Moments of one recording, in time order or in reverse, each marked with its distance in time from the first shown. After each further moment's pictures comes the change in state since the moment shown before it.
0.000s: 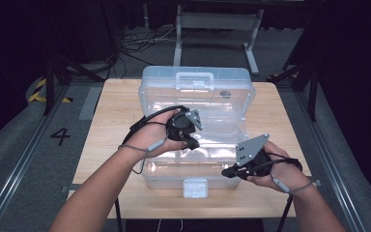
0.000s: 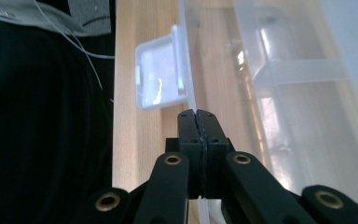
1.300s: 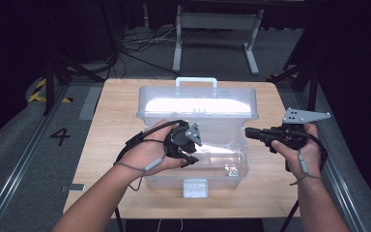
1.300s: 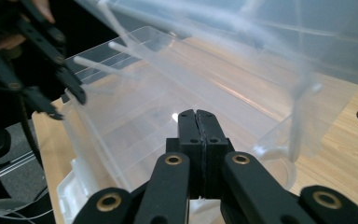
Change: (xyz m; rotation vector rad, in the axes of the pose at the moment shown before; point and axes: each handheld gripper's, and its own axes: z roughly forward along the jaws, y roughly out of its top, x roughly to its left) left arm -0.042 -0.010 -0.008 -0.019 0.079 0.008; right arm -0.037 -0.045 -0.062 -0.489 -0.316 0.509
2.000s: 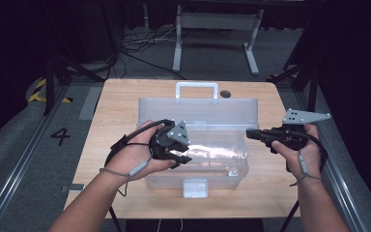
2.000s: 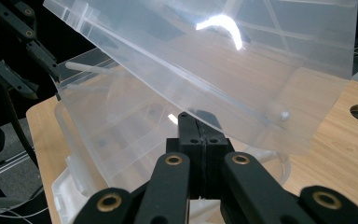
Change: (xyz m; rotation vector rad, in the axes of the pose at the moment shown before) left arm -0.002 -0.019 -0.022 -0.058 0.035 -0.040; right arm 0.000 -0.002 -0.001 0.014 -0.014 -0.002
